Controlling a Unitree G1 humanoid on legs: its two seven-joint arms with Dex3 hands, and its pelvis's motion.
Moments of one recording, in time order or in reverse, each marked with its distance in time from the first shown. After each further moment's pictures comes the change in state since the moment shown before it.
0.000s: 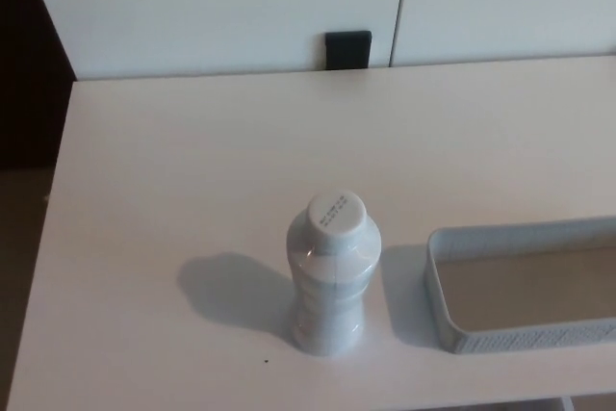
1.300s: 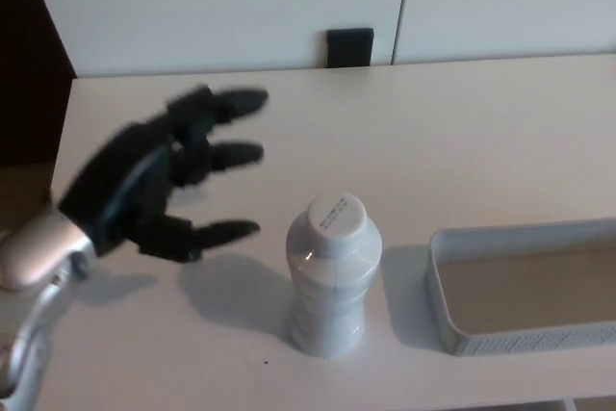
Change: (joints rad) left_arm -0.633 -0.107 -0.877 -0.268 0.223 -0.014 0.012; right_arm 0.069 -0.001 0.051 -0.040 -0.054 -0.098 0.016
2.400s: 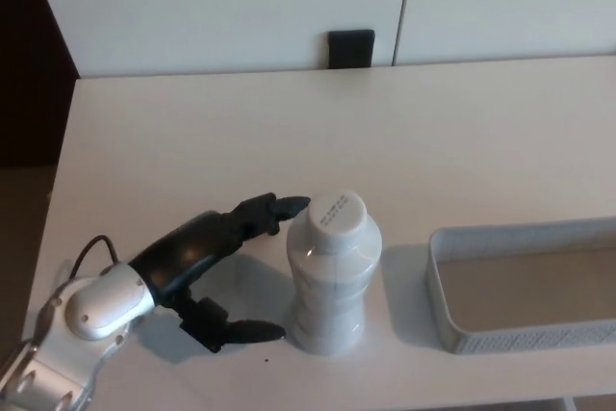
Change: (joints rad) left_arm 0.006 0.032 -0.242 0.179 0.307 -0.221 0.053; right_arm 0.006 -0.016 0.024 0.006 -0.042 -0.113 0.004
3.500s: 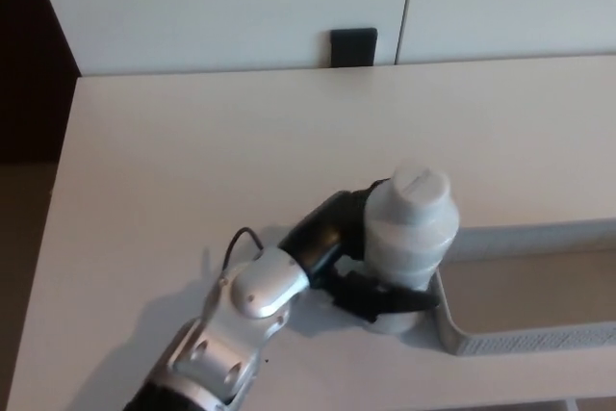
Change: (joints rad) left_arm -0.165 -0.452 -0.047 0.183 0.096 0.134 0.184; right_arm -0.046 -0.017 0.011 0.019 0.003 -0.008 -0.005
